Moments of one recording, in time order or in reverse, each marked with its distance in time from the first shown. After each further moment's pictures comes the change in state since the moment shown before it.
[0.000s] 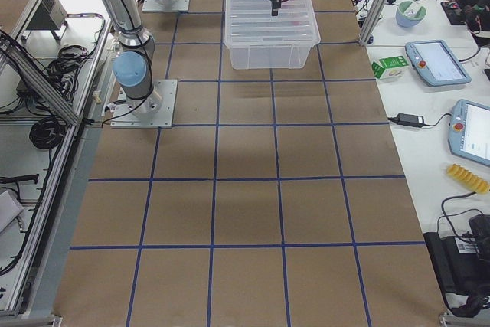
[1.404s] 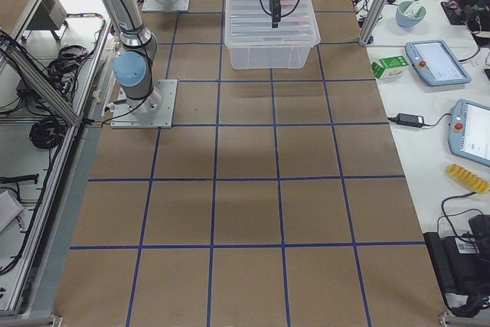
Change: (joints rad) left arm 0.007 0.024 -0.006 0.019 0.003 0.075; right arm -0.032 -0.021 0.062 -0.067 0.045 -0.021
